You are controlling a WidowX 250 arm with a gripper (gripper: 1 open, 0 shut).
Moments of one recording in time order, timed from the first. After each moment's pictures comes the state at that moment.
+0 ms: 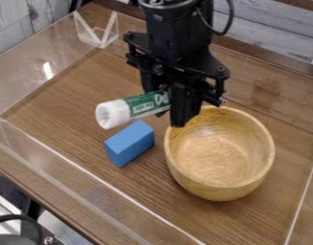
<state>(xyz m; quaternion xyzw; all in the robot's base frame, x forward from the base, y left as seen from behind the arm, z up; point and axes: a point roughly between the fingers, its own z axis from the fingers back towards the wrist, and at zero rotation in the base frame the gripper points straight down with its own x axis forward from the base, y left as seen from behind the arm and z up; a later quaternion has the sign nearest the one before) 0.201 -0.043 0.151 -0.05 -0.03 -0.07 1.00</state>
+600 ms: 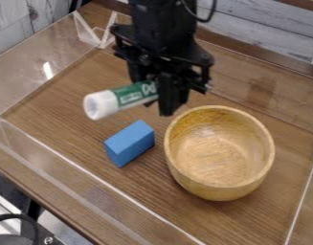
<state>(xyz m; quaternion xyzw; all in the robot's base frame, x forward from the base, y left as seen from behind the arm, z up) 0.203 -0.023 0.157 -0.04 -0.04 -0.04 1.00</state>
